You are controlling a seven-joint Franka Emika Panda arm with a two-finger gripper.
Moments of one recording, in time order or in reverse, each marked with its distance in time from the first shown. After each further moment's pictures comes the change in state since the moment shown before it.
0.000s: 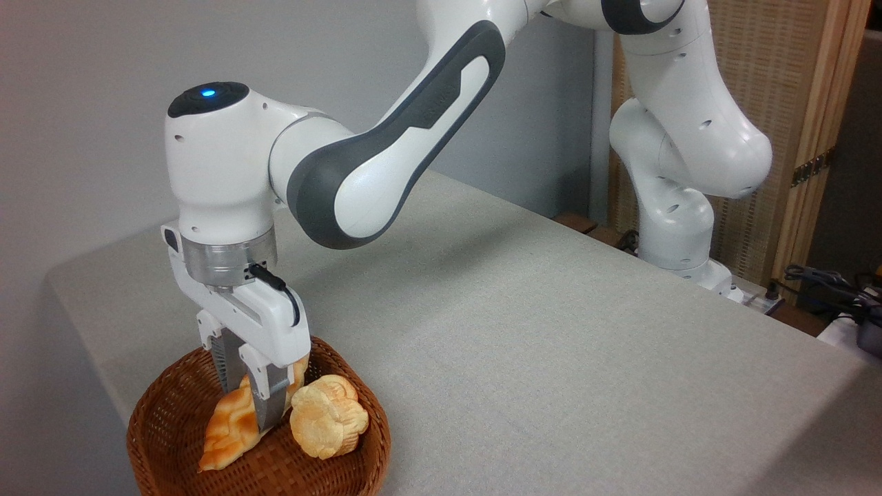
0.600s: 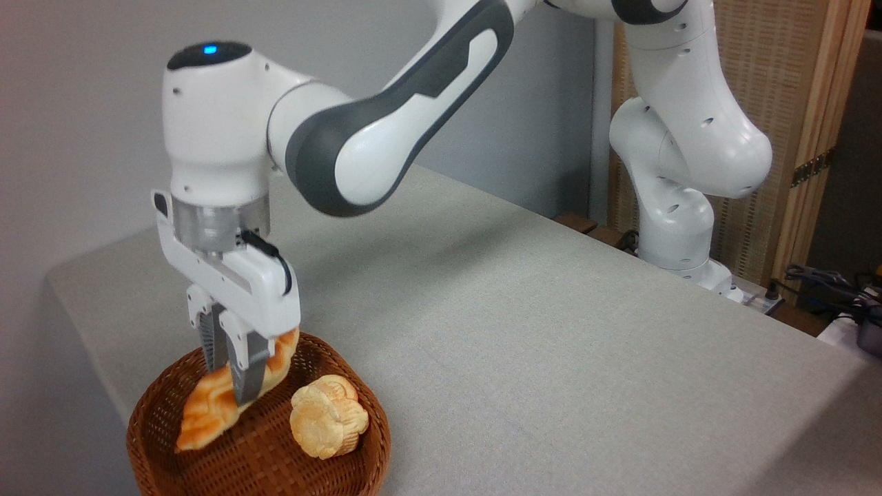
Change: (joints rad) arm 0.002 -0.055 0.000 0.016 0.000 0.000 0.000
